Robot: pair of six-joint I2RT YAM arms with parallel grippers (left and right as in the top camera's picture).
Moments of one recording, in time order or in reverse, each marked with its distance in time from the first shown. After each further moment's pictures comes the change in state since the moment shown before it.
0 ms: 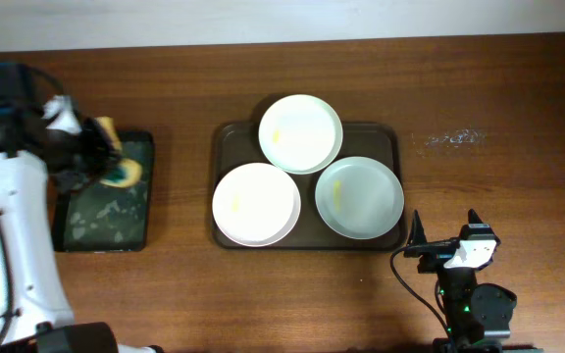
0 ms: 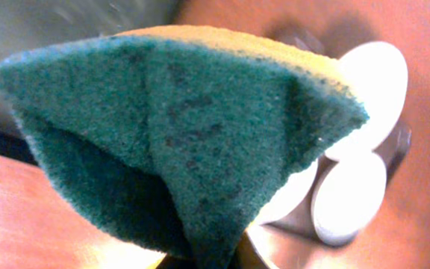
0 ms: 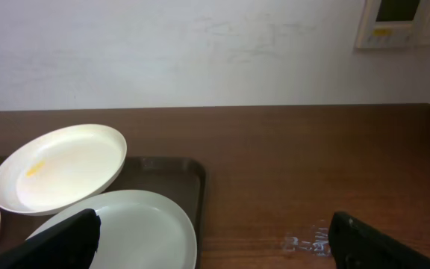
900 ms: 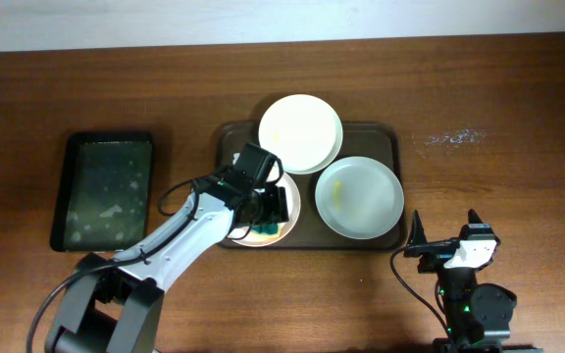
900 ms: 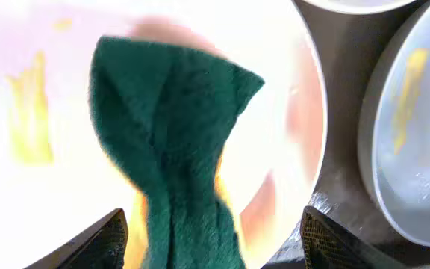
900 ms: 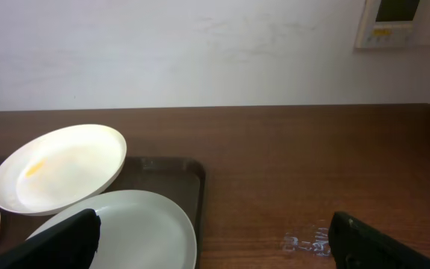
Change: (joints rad) left arm -0.760 0.072 -0.723 0.879 -0.204 -0.249; right arm 0.000 0.000 0.000 0.000 0.000 0.000
